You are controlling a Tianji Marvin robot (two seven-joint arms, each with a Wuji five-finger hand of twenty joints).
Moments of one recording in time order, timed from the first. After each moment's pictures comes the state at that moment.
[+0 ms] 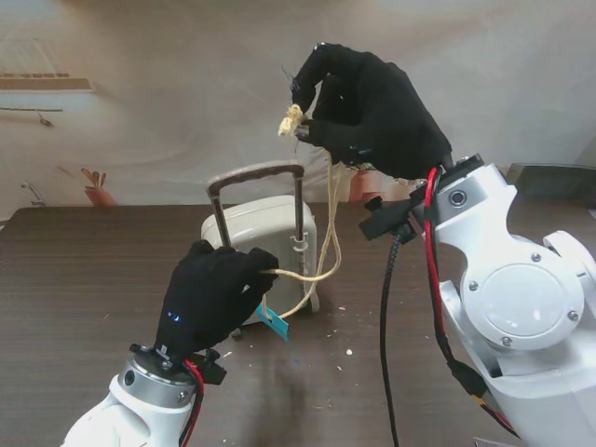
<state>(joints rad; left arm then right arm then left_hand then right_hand) 2.02 -1.10 -1.19 -2.34 1.15 0.02 0.39 -1.37 -1.14 1.23 -2.35 -0.20 0.22 0.05 1.10 -0.34 0.30 -0.06 0.75 0.09 0.86 0.43 1.07 0.14 0.68 0.66 0.91 0.15 0.98 0.45 0.49 0.38 1.40 0.69 0.68 -0.79 1.27 -0.31 0.67 -0.15 1.25 0.51 1.14 0.08 1.13 0.65 1.27 0.19 1.02 0.53 0.81 0.43 1.53 0.76</state>
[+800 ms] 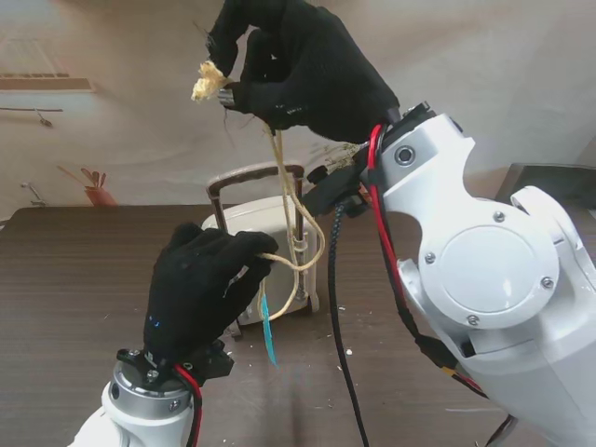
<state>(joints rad) 2.00 -1.12 -1.15 -2.34 1.15 -0.05 0.62 -1.09 -1.18 1.03 -2.35 -0.18 0.44 0.04 1.11 -0.34 0.28 -0.06 0.75 0.09 0.86 0.43 1.07 0.14 0.68 0.66 0.91 0.15 0.98 0.45 0.49 0.38 1.41 0.69 0.68 -0.78 1.26 -0.31 0.67 -0.15 1.25 0.51 1.14 0.08 1.13 0.65 1.27 0.19 1.01 0.53 0.81 0.43 1.53 0.76</state>
